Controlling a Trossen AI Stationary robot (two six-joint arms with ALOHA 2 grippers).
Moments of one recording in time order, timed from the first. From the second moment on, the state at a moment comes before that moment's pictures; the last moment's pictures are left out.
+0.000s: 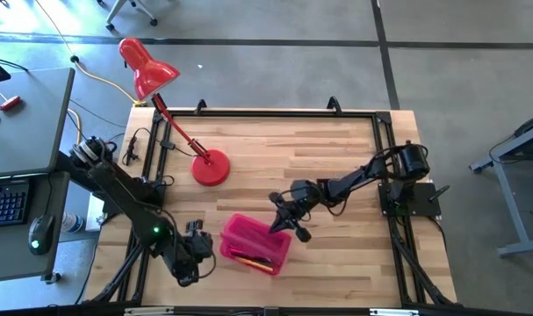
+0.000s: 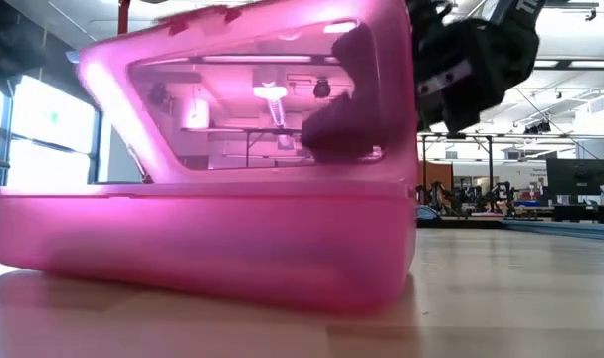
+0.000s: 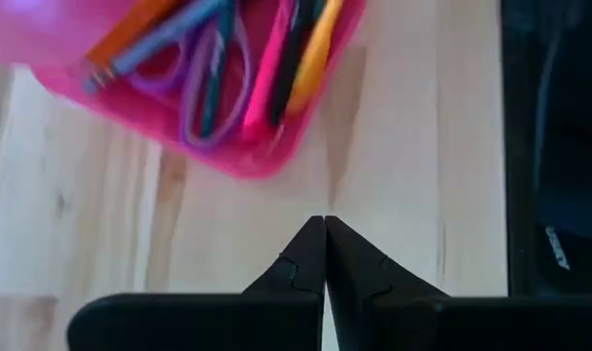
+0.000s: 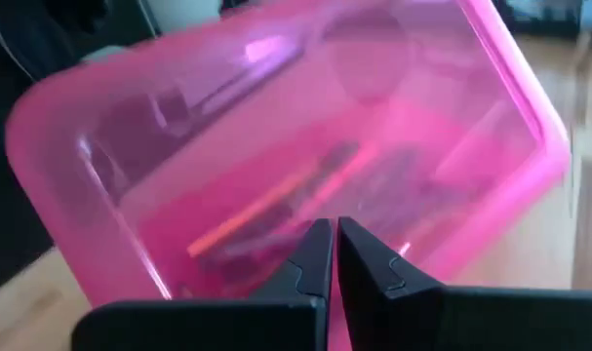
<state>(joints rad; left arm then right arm) -0.83 1.43 0.92 -0.58 -0.29 -0.86 0.11 1.85 0.80 0.67 -0.52 -0.06</state>
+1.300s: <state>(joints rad) -0.53 1.60 0.87 -0.21 -0.04 -0.47 0.34 1.82 0.84 0.52 -0.27 -0.10</state>
